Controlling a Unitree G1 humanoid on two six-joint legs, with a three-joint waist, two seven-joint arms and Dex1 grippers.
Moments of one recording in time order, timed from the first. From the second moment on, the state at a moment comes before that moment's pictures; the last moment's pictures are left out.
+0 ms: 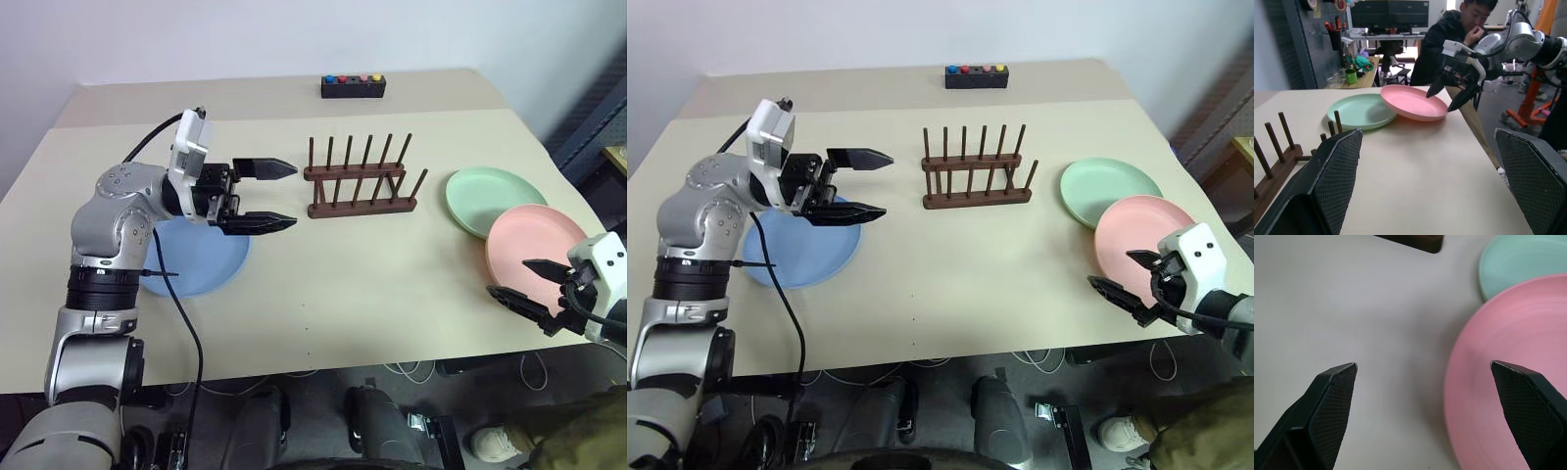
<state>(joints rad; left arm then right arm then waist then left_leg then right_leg) -0.77 0.58 0.04 0.14 -0.58 0.43 -1.45 0.22 -0.89 -0.61 -0.44 0.59 0.80 0.77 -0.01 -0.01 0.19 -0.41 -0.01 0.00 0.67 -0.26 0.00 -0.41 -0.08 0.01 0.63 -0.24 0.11</state>
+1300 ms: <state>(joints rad) -0.73 0.58 0.02 0.12 -0.58 0.43 -1.42 0.09 -1.02 -0.45 -0.38 0.42 0.85 0.71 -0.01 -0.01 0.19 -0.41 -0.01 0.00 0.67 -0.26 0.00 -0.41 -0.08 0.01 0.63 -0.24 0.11</state>
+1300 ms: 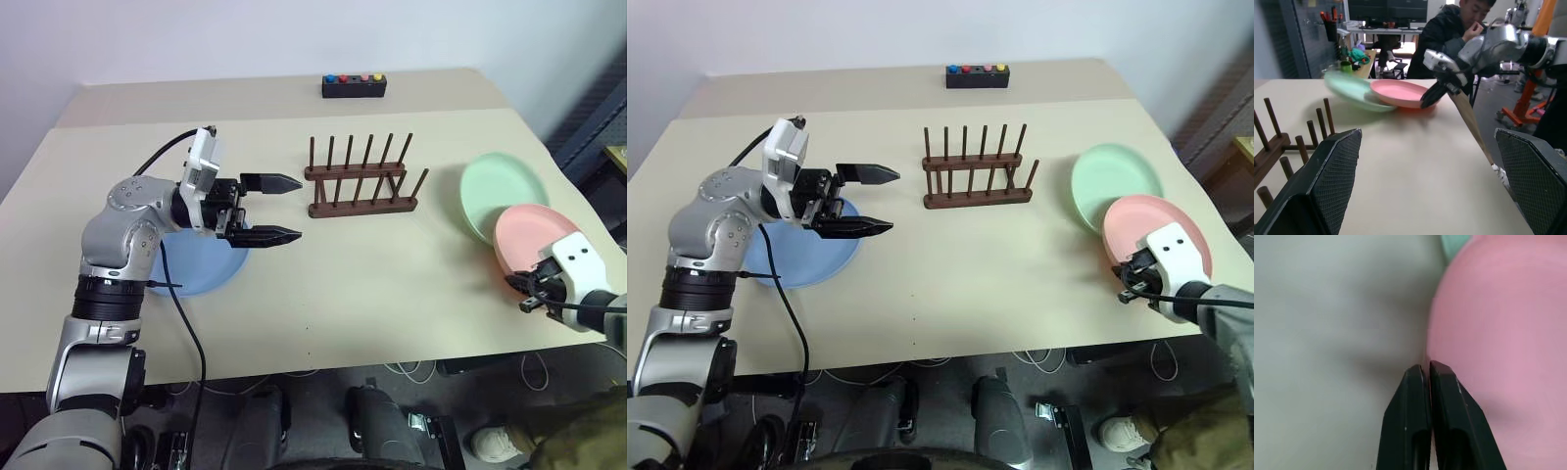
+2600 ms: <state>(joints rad) -0.66 0.59 0.10 0.00 -0.66 0.50 -1.26 -1.14 -0.67 -0.48 0.81 0.85 0.91 0.97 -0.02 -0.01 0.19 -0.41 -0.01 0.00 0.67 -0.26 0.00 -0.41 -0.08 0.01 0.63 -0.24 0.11</state>
